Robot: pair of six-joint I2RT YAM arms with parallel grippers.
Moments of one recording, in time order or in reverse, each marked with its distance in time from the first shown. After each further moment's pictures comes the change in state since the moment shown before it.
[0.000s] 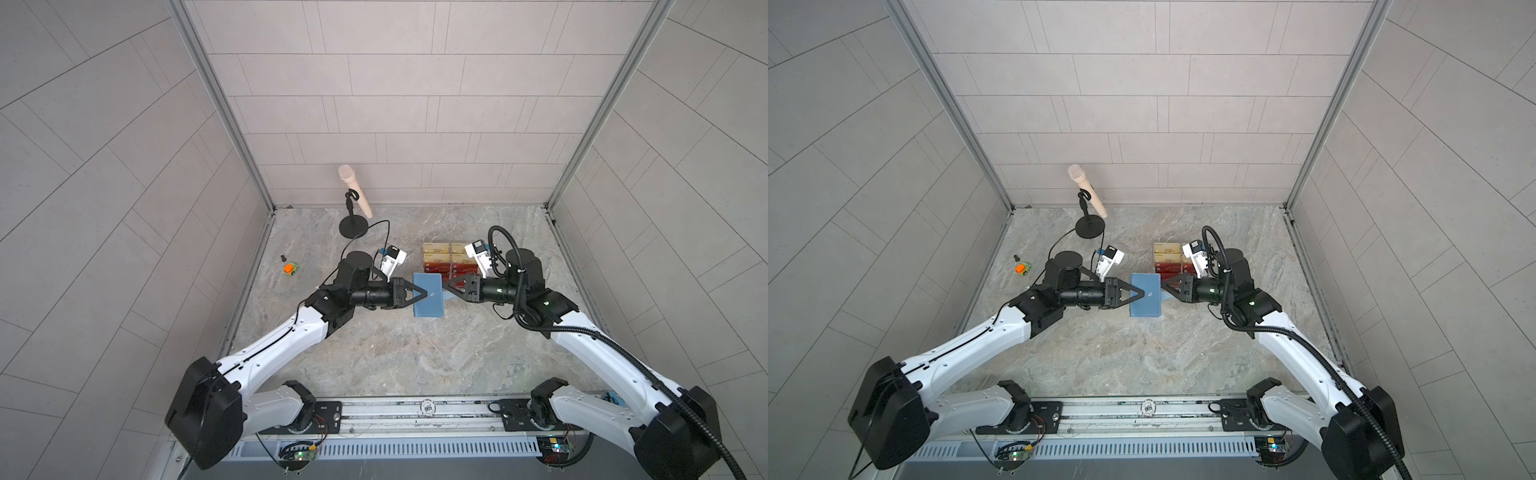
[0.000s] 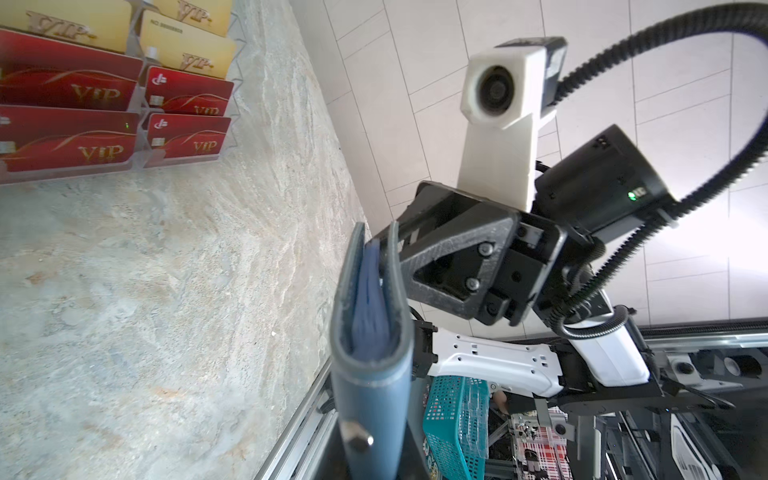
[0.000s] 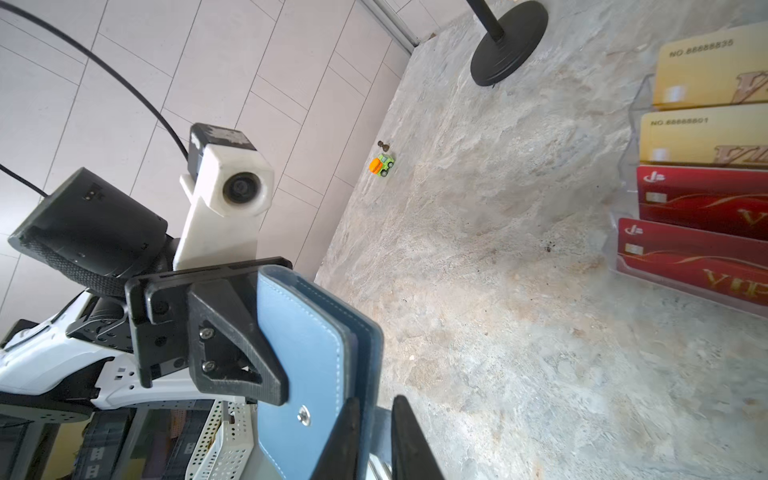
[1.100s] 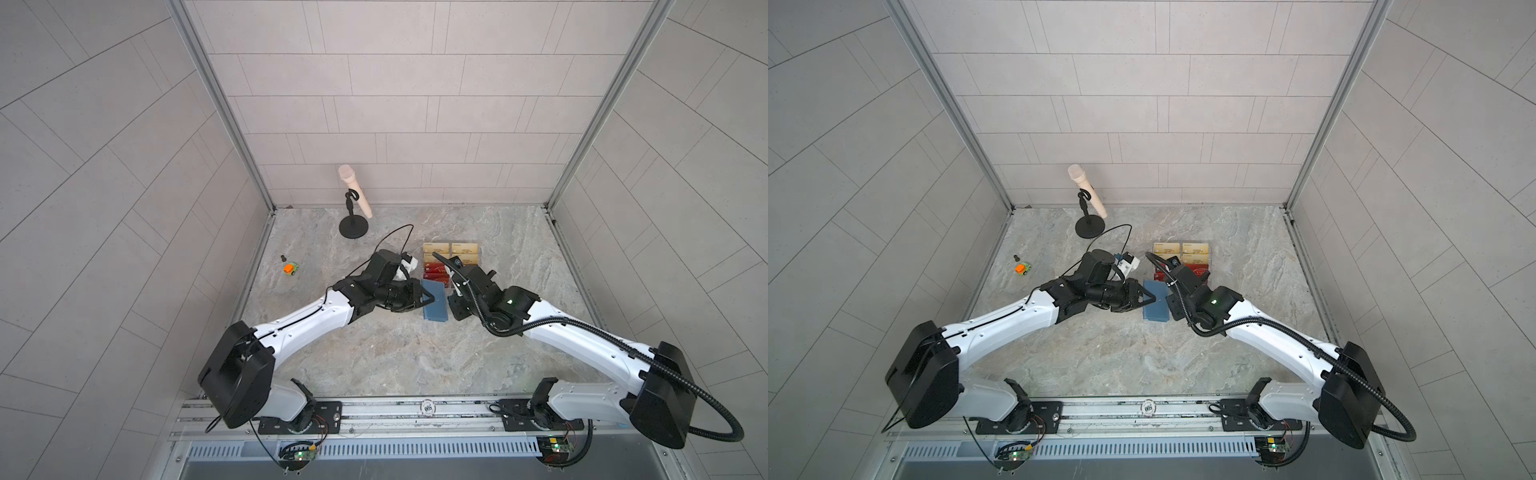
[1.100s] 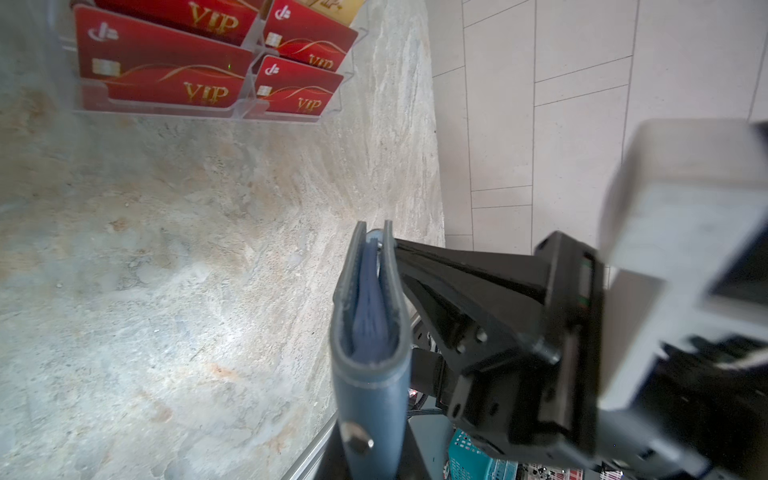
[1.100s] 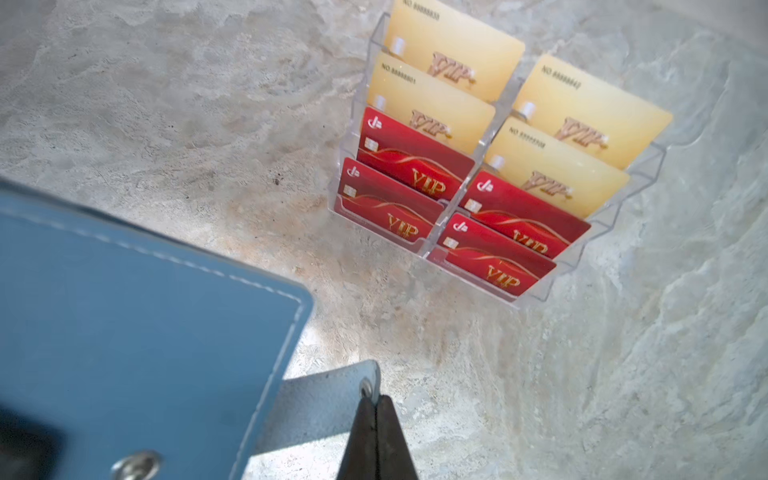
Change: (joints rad) left arm -0.090 0.222 0.154 -0.211 -0.196 -0.011; right arm 0.351 0.187 0.159 -0.462 1.004 -0.378
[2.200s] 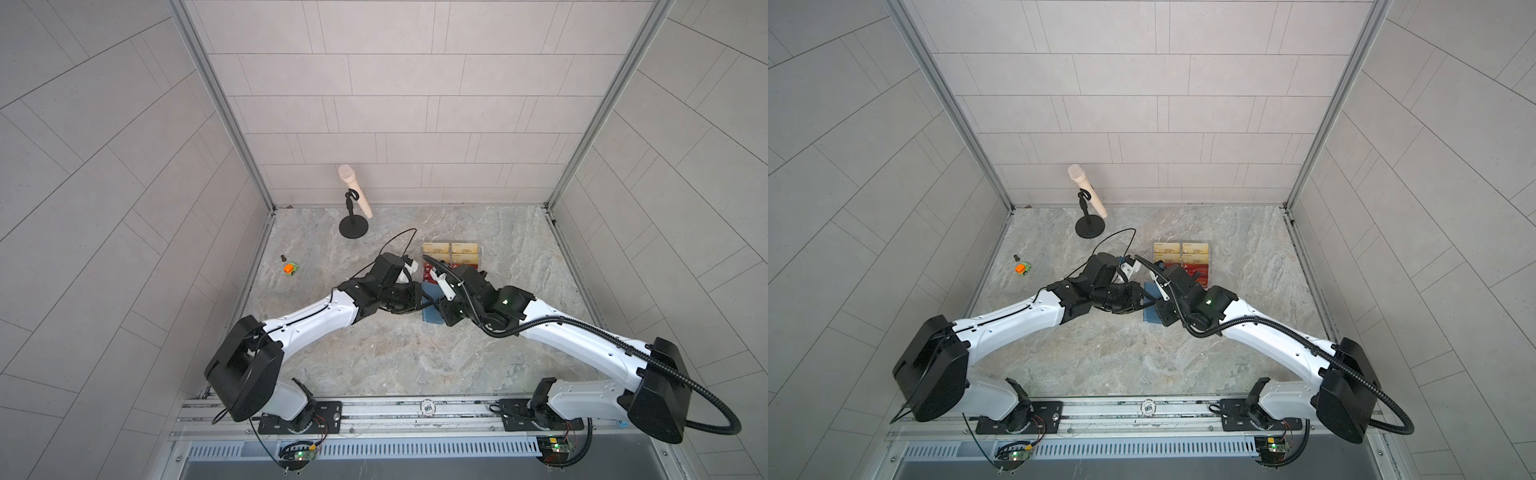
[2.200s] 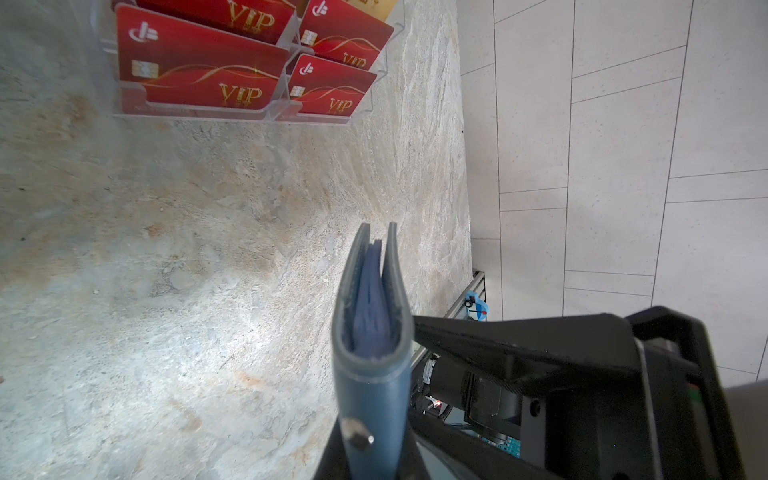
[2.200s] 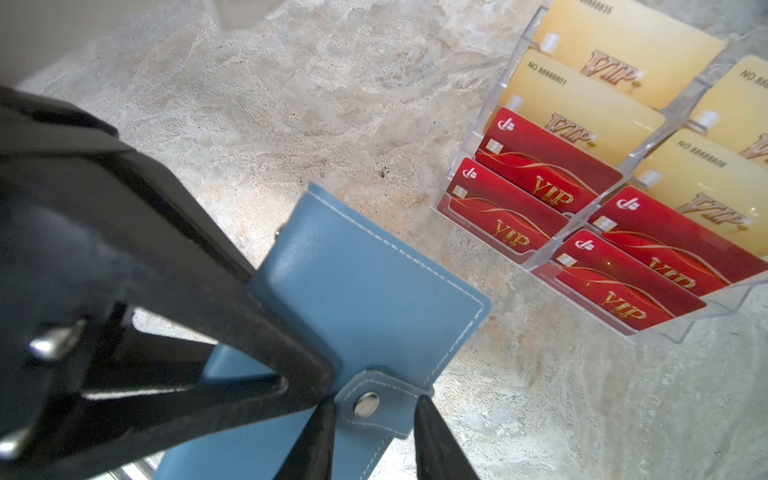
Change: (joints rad) left arm -0.014 0.045 -0.016 0.012 -0.053 0.023; right arm 0.066 0.047 0.054 0.014 -0.159 -0.027
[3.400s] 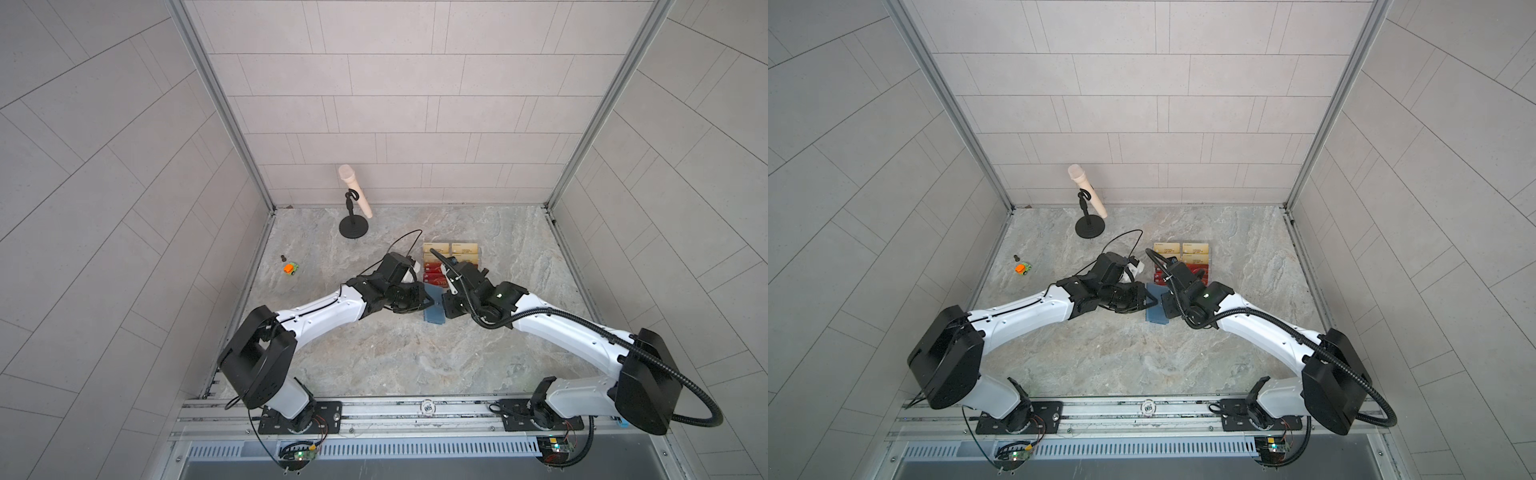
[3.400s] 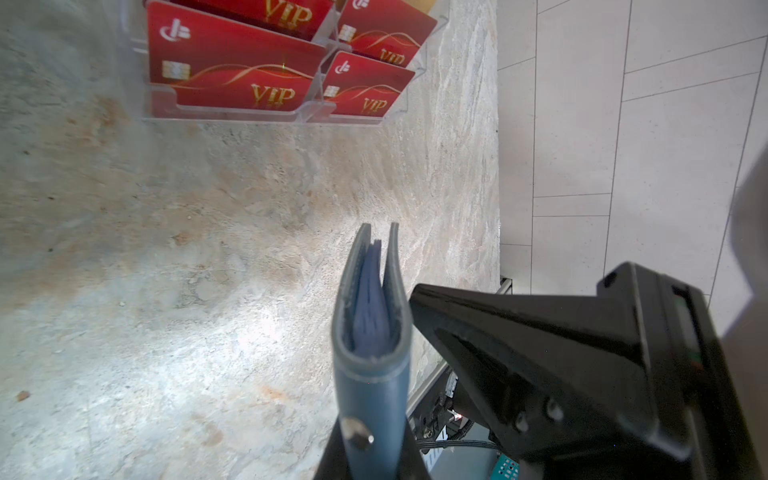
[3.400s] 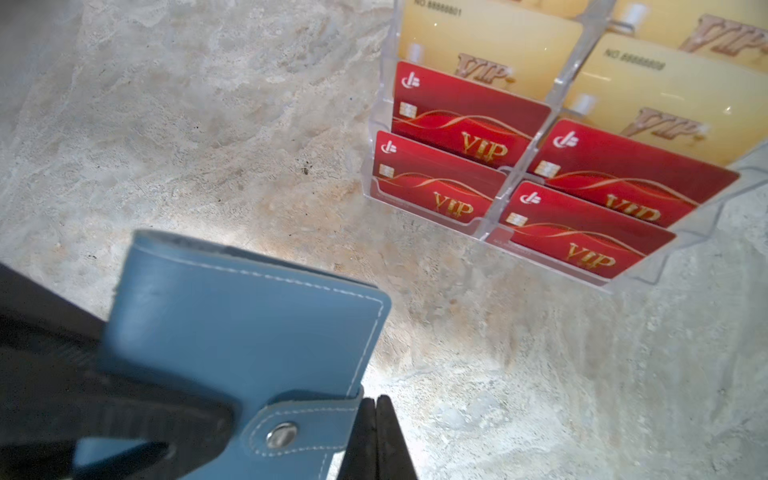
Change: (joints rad) left arm -0.006 0.075 0.050 -0.042 -0.048 0.028; right arm -0.087 0.045 -0.036 0.025 0.022 0.150
